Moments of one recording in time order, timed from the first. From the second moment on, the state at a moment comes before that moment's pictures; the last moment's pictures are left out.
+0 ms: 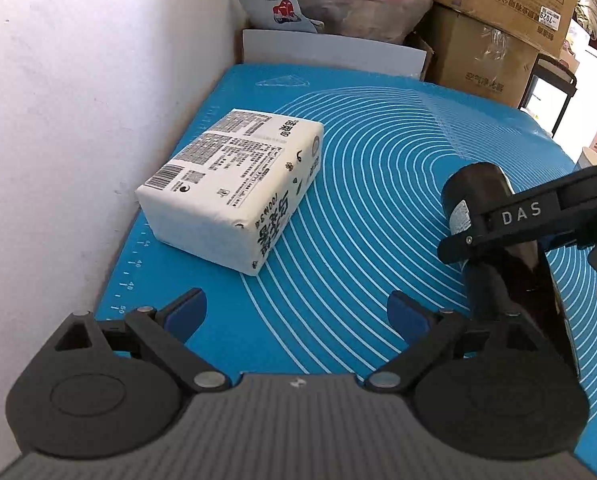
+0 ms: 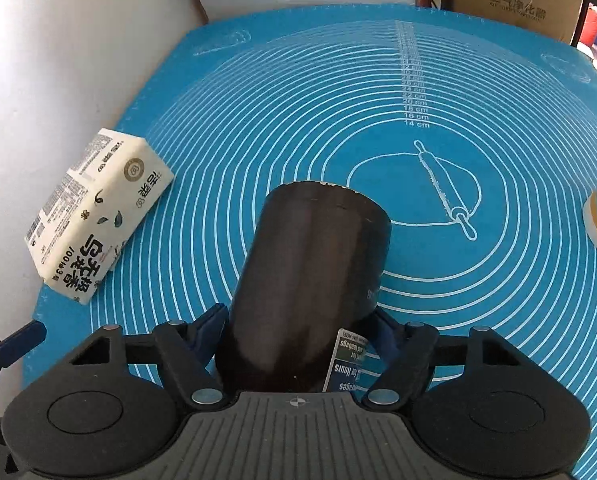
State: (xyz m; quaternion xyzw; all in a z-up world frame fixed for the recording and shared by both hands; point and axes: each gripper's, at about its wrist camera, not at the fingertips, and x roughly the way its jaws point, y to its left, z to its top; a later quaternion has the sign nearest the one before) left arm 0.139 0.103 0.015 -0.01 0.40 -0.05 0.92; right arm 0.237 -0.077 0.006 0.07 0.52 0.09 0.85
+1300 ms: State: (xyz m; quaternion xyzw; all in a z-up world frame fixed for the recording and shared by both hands) left arm 0.136 0.084 0.027 -0.03 0.37 -0.06 0.92; right arm 0.172 -0.081 0.065 -0.03 0.22 0.04 0.97
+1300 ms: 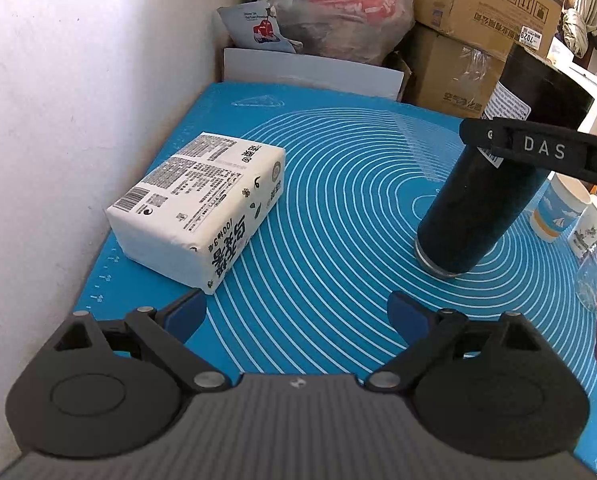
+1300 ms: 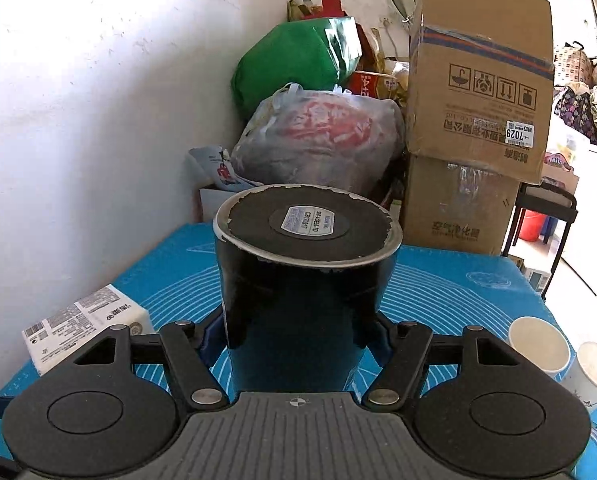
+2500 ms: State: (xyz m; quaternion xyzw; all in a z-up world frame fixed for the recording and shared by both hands) left arm 0.107 0.065 0.057 -0.01 0.34 -0.07 0.94; right arm 0.151 -0.094 0.081 0.00 0.22 0.06 0.97
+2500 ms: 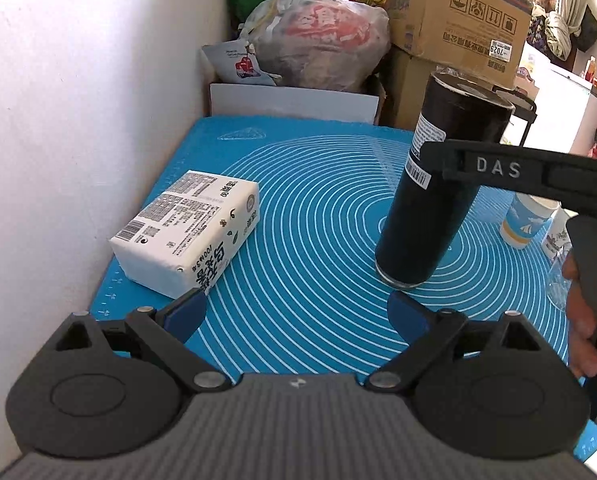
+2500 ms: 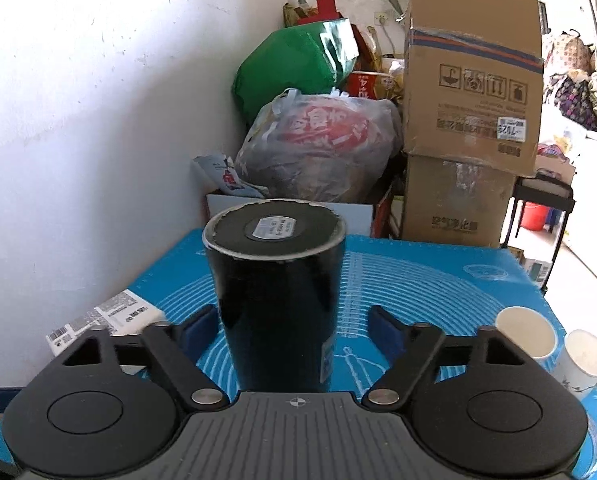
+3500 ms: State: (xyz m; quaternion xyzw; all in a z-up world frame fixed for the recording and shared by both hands) left arm 0.051 0.049 0.076 0.01 0.31 -0.08 0.95; right arm 0.042 -0.119 0.091 0.01 0.23 0.07 0.97
